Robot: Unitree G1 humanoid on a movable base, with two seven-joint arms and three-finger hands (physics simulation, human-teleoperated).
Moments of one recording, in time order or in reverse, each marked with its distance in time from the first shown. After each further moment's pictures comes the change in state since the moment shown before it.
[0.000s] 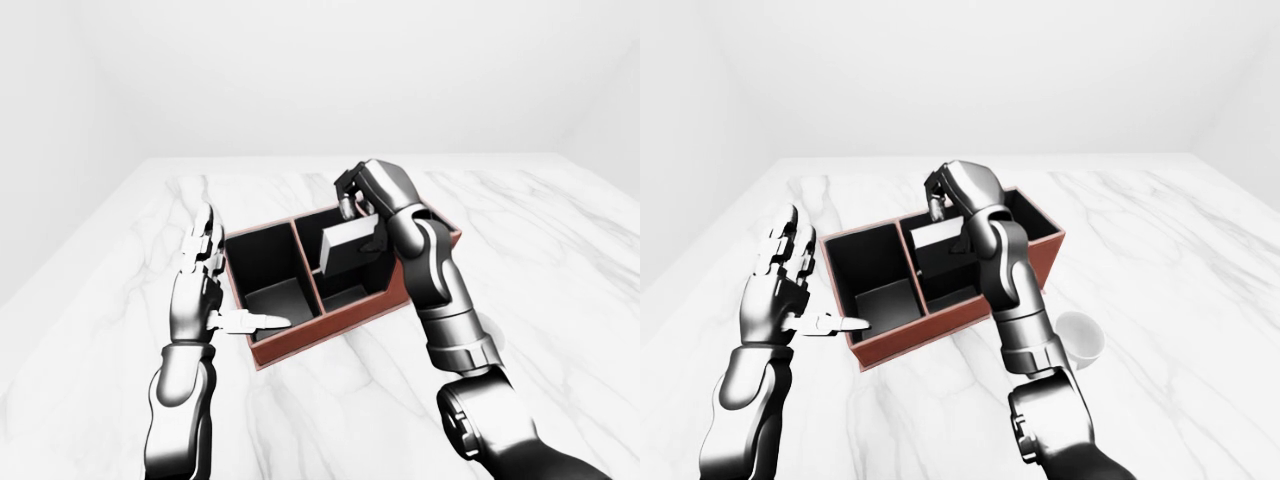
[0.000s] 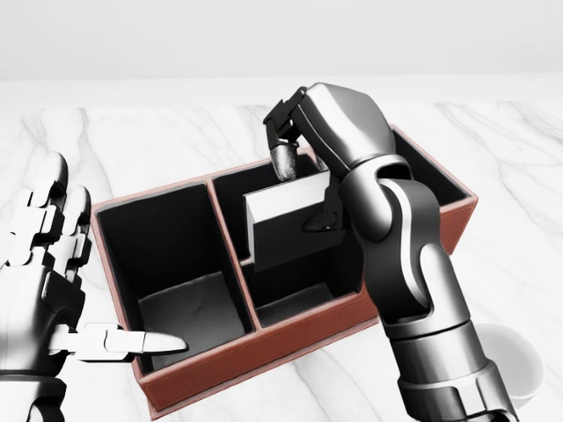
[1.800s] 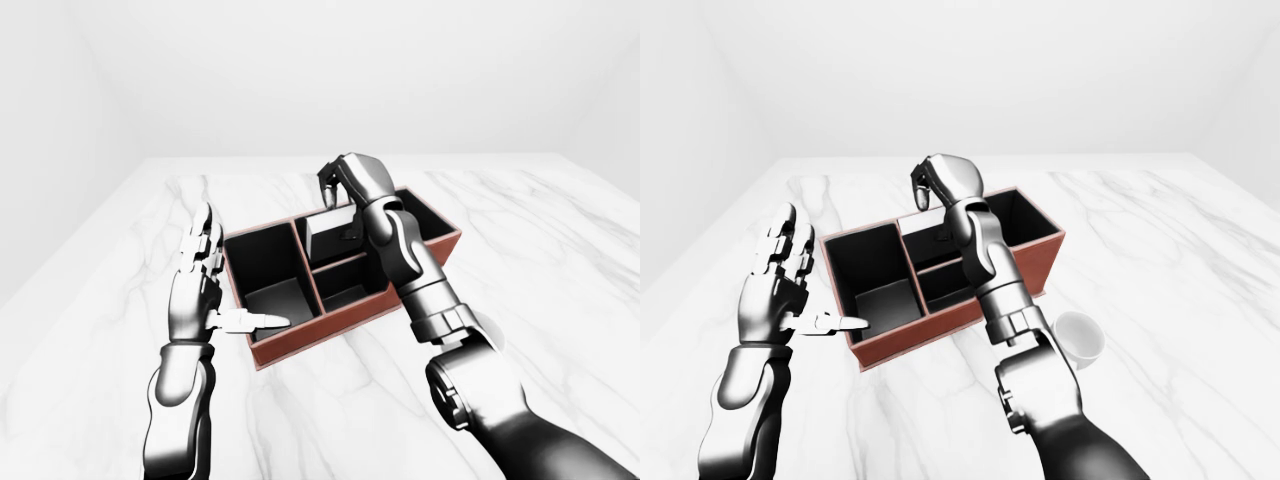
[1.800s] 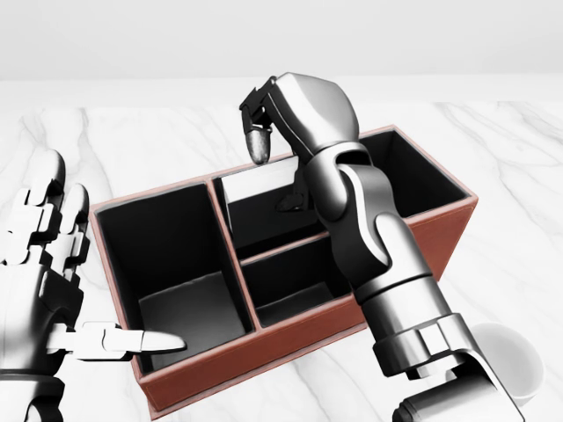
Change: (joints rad) left arm -0.003 0.002 0.004 -0.003 -0.004 0.000 -0.001; right arm -0.189 0.028 0.023 0.409 0.006 -0.098 -0.273
